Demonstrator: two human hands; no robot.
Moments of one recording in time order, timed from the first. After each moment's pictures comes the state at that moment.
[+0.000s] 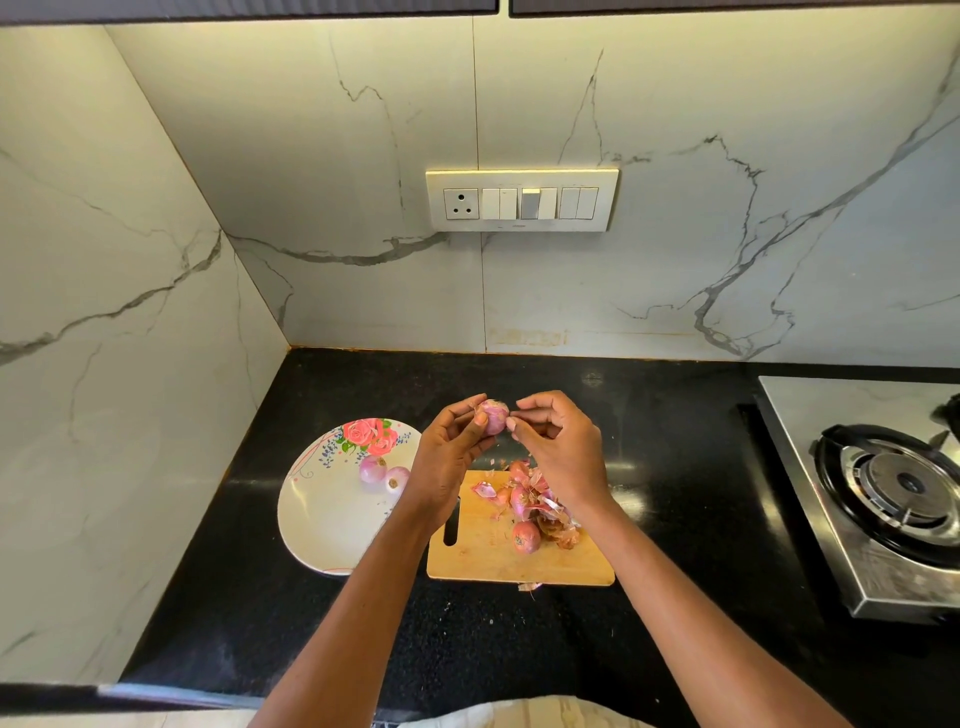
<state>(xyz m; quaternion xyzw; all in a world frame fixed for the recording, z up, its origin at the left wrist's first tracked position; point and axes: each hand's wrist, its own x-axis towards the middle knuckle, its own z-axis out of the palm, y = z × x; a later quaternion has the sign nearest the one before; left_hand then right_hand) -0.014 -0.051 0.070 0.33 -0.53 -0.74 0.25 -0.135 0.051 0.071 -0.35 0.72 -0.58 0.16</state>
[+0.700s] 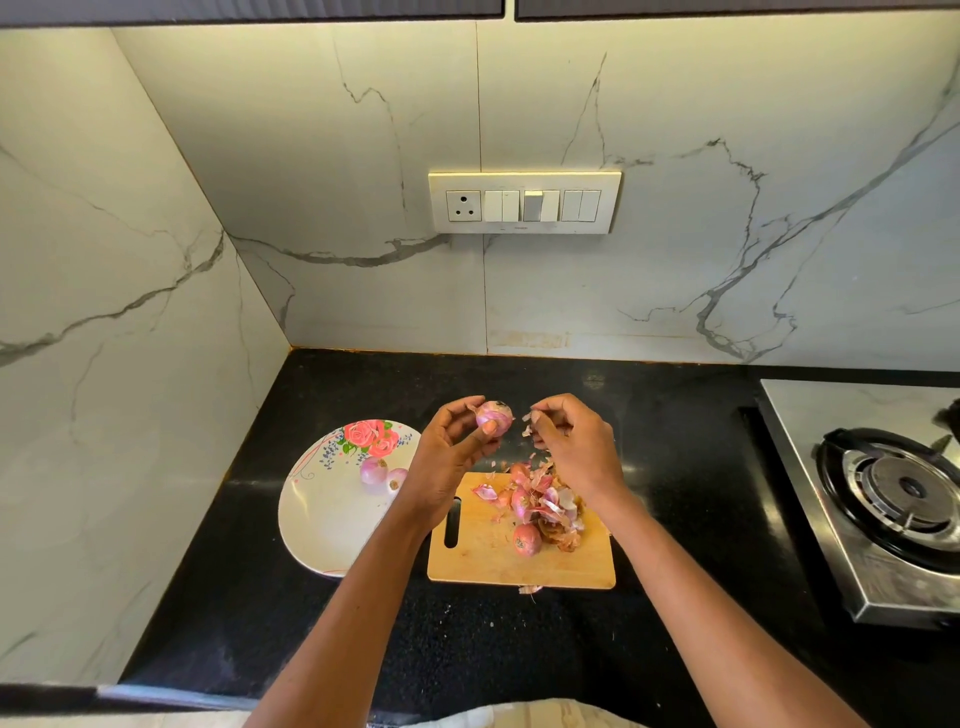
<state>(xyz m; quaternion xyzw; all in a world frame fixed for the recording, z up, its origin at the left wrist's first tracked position) -0.009 -0.057 0.069 0.32 -0.56 -0.73 0.24 -0.159 0.053 0.059 -0.35 0.77 -0.51 0.16</state>
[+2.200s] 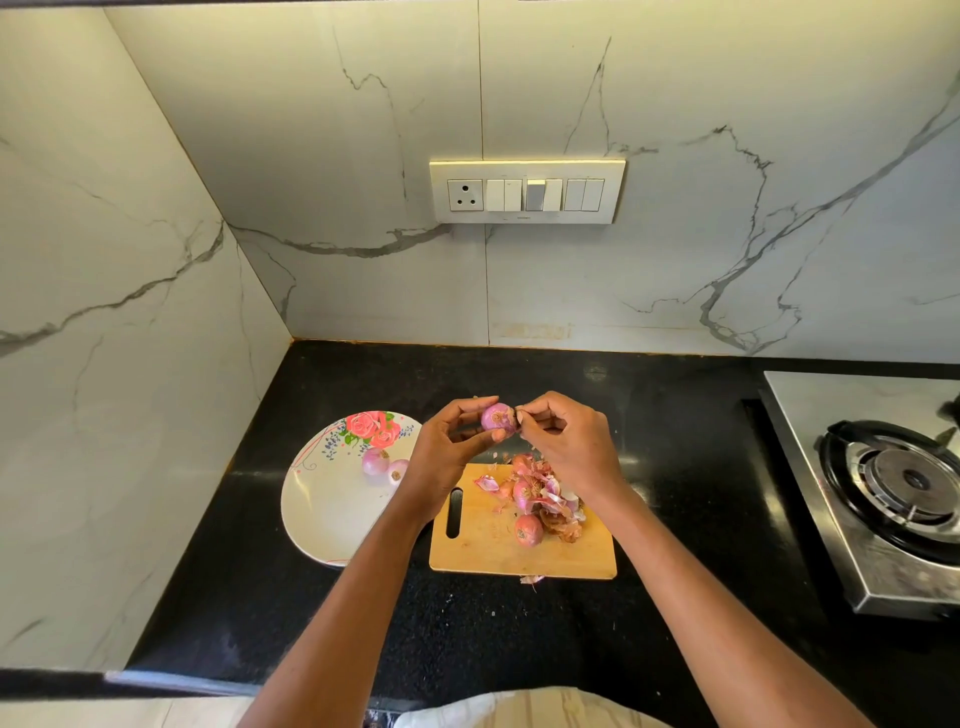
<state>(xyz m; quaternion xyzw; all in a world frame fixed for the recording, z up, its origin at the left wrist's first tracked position) -0.008 -0.059 0.065 0.31 -0.65 -0.66 0.22 -0.153 0.056 0.061 -0.43 0.74 -0.51 0.13</state>
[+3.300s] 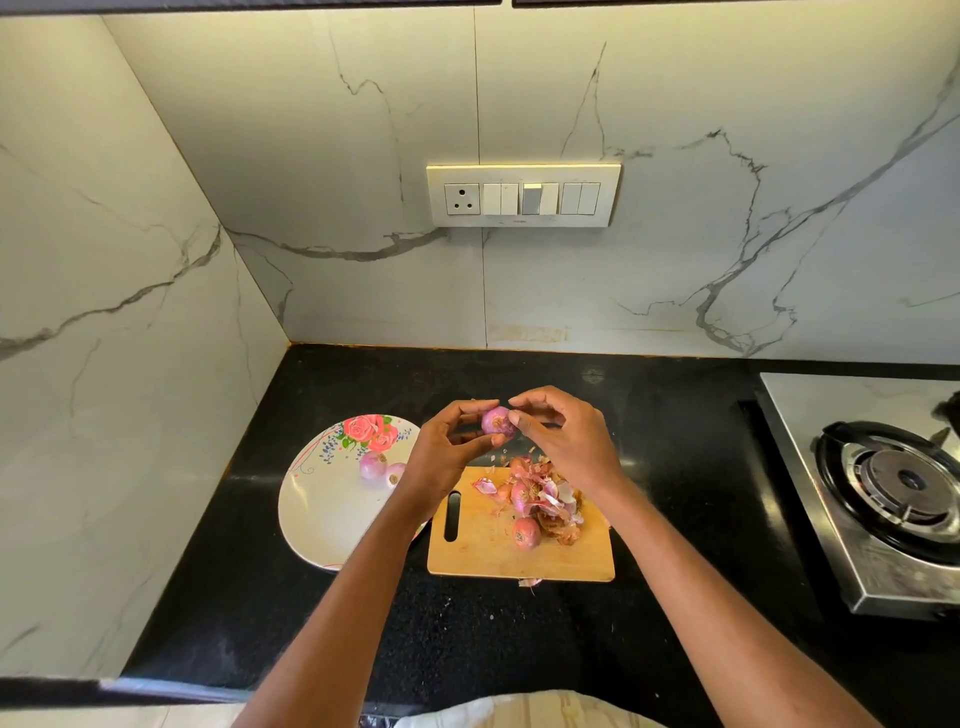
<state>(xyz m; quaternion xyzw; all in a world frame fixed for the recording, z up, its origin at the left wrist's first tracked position) -0.008 -0.061 0.071 0.30 -0.66 -0.65 0.22 -0.157 0.052 0.072 -0.43 0.71 -0.52 0.19</state>
